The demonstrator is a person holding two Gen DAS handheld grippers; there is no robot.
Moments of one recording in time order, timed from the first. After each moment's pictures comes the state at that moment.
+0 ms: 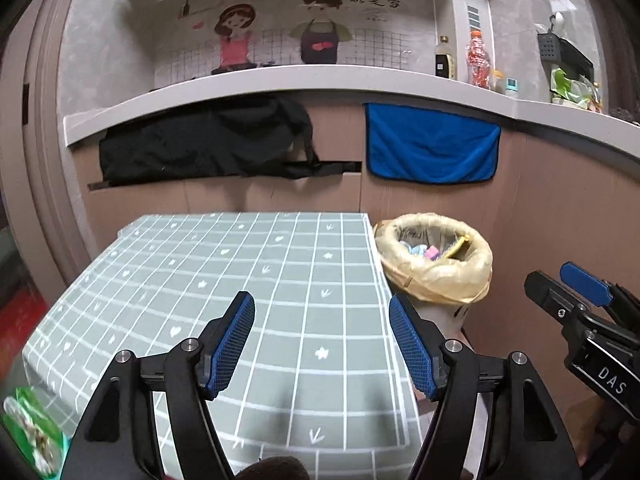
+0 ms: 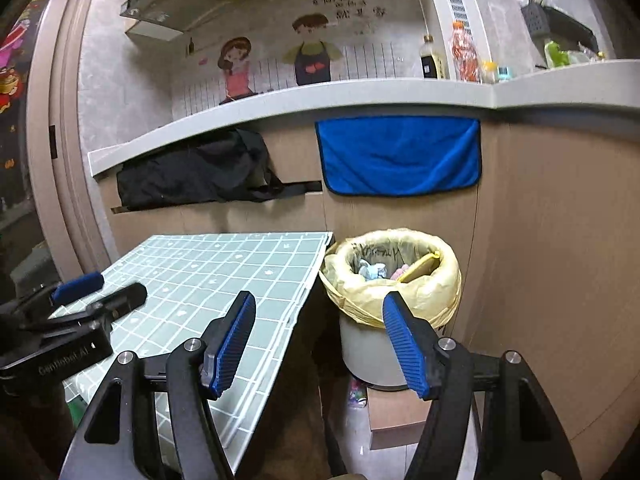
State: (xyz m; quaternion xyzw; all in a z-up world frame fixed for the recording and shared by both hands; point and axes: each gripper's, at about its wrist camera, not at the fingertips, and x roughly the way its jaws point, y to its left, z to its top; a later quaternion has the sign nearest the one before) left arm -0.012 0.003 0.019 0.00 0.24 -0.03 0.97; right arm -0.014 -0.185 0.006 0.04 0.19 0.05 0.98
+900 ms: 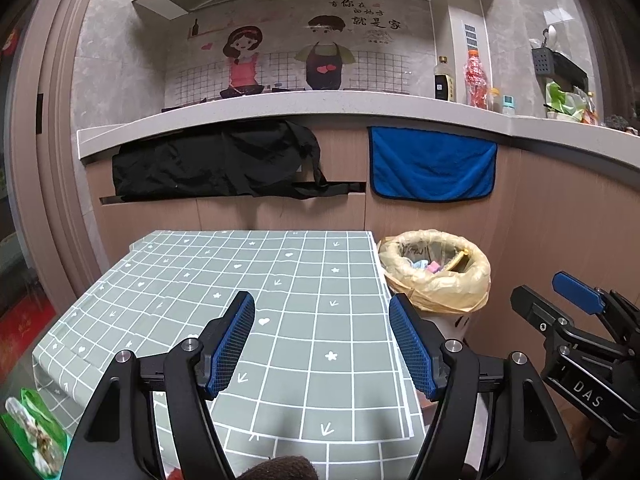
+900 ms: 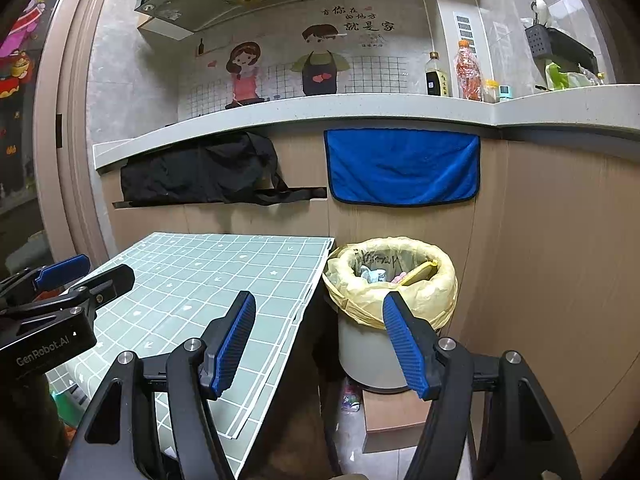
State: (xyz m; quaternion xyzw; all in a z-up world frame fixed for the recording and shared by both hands) left arm -0.040 0.012 0.028 0.00 0.20 -0.03 0.98; right arm -0.029 -0.170 0.005 0.02 0.17 0.04 0.98
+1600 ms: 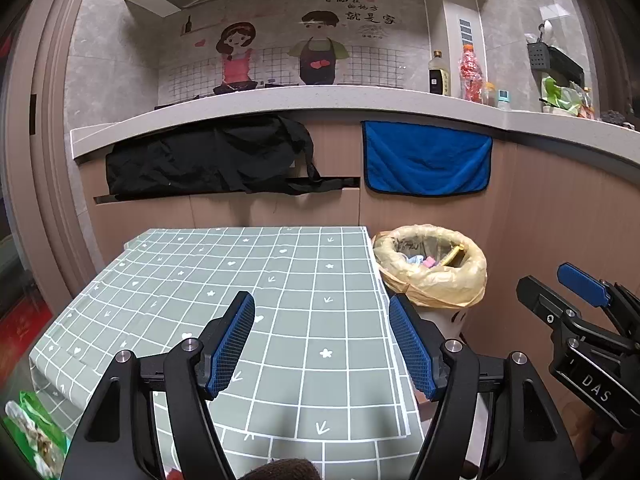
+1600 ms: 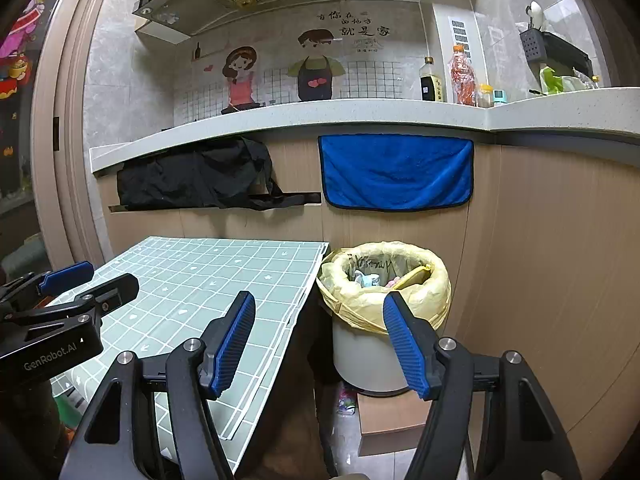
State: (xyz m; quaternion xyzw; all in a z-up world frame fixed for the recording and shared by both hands) left arm -0.035 0.013 0.026 0.01 0.21 -0.05 0.98; right arm -0.034 -0.171 0.009 0.02 0.17 0.03 0.99
